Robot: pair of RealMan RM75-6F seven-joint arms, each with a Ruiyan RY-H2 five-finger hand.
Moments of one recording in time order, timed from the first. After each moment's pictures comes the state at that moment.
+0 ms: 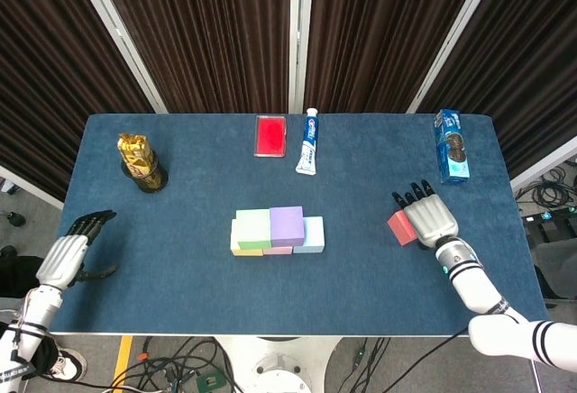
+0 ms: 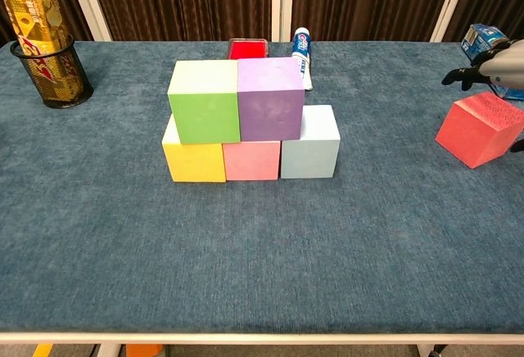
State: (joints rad) left arm -0.28 -1.25 0.01 -1.35 1.51 1.24 -0.45; right arm 0.84 -1.21 -0.10 -1.62 -0.86 0.94 -0.72
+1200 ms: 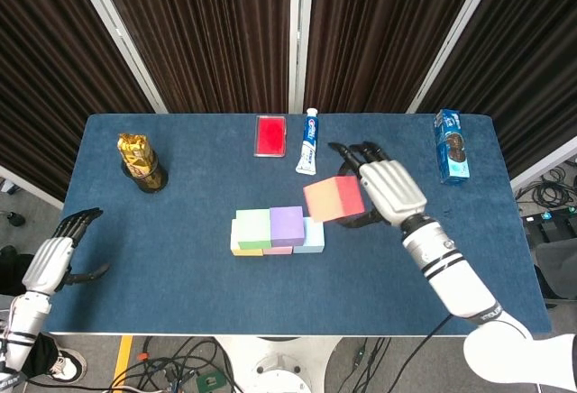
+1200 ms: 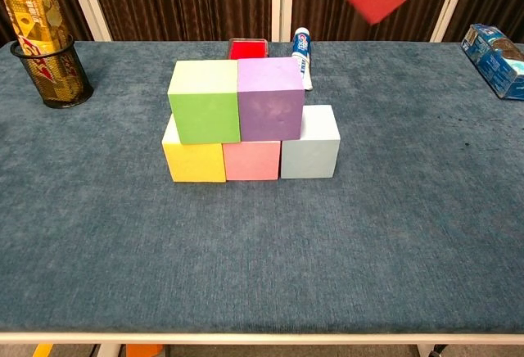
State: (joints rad) left arm -0.23 -1.23 0.00 -1.38 1.53 1.33 -0.50; right arm 0.88 -0.92 0.33 -2.17 -0.75 0.98 -0.21
